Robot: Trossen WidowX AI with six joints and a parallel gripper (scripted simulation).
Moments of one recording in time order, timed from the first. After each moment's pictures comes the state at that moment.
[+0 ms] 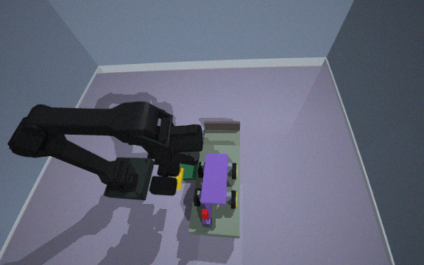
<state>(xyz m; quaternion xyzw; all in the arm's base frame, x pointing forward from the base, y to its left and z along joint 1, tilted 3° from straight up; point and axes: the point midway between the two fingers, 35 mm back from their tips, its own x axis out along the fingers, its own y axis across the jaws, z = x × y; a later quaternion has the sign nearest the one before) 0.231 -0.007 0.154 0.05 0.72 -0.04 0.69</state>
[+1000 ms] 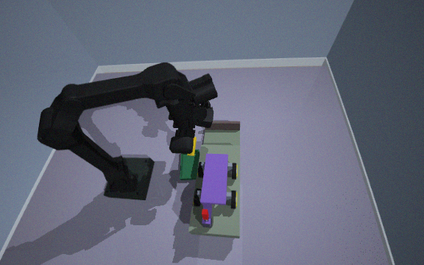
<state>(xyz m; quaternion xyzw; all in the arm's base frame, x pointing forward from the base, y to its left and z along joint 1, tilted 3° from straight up) 0.270 0.105 0.146 0.05 0.72 -0.04 0.69</state>
